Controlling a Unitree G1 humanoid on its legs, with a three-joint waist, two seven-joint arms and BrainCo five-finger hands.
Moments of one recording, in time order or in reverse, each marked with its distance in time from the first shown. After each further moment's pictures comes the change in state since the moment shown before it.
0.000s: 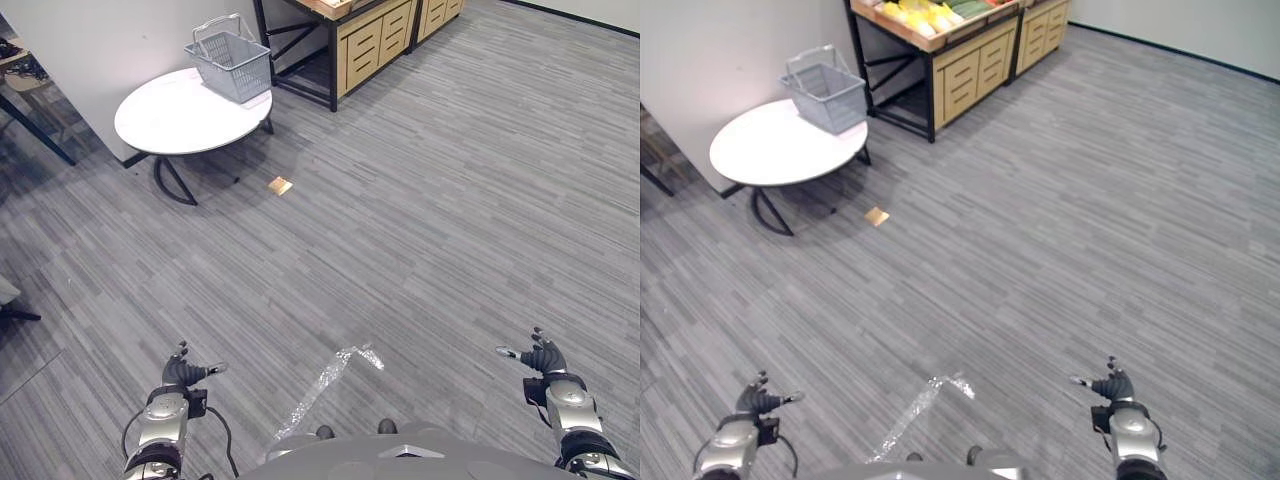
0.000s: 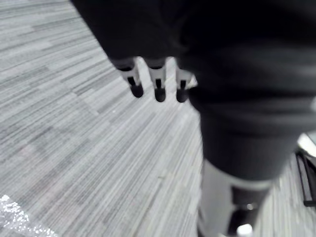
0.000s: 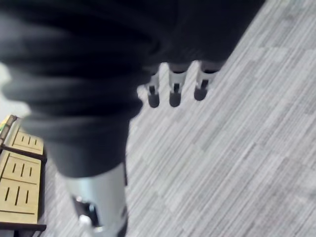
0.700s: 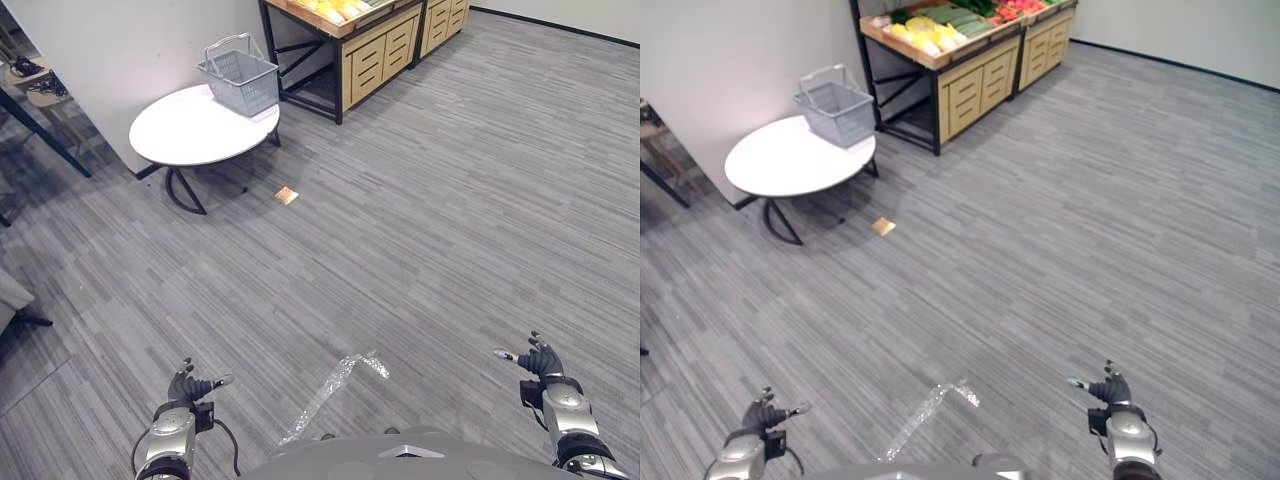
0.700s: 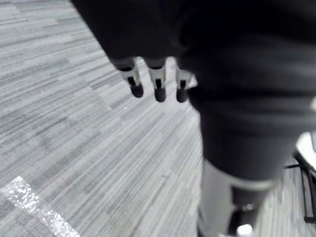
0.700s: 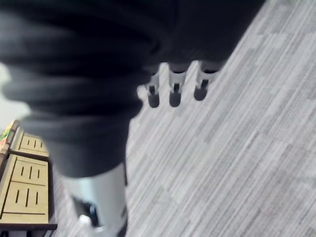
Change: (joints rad) left arm 0.028 -0.055 0.001 0.012 -0.039 0.001 0.002; right arm -0.001 0.033 -0.032 0.011 0.039 0.002 -0.002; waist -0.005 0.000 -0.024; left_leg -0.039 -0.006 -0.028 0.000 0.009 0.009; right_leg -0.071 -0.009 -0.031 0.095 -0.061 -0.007
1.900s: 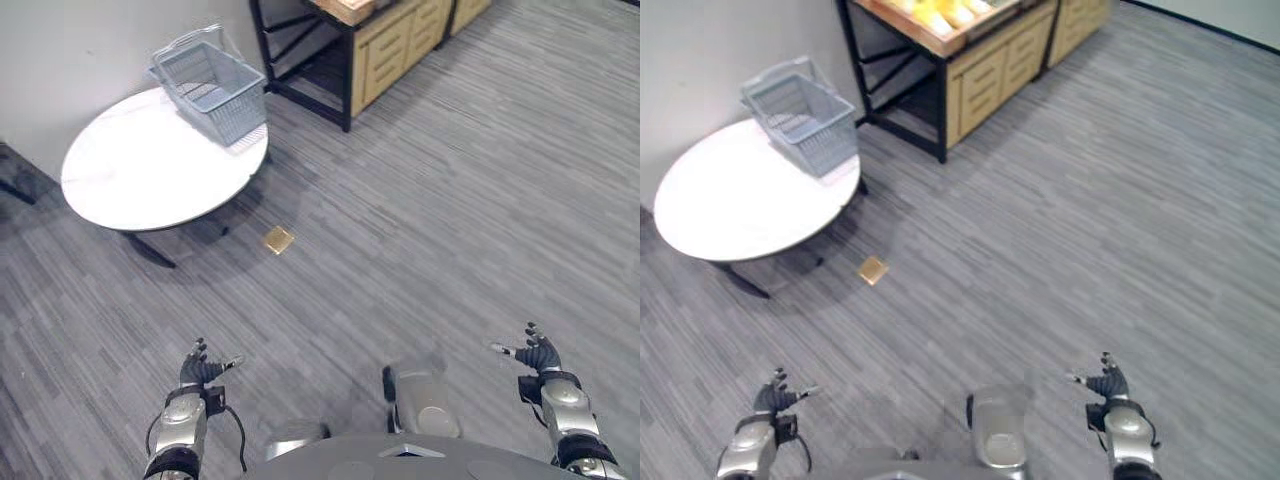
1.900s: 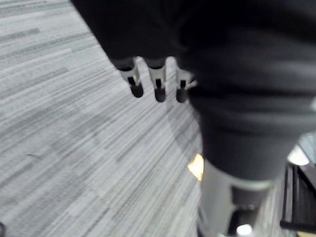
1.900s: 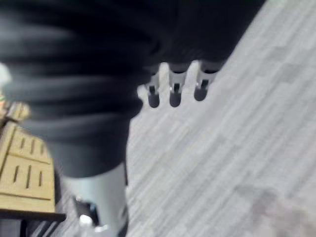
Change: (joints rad) left arm 0.003 -0.028 -0.051 -0.110 -0.088 -0.018 0.000; right arm 0.060 -0.014 0.049 -0.210 -0.053 0.007 -0.018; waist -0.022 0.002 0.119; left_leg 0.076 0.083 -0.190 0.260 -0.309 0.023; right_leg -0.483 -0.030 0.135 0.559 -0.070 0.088
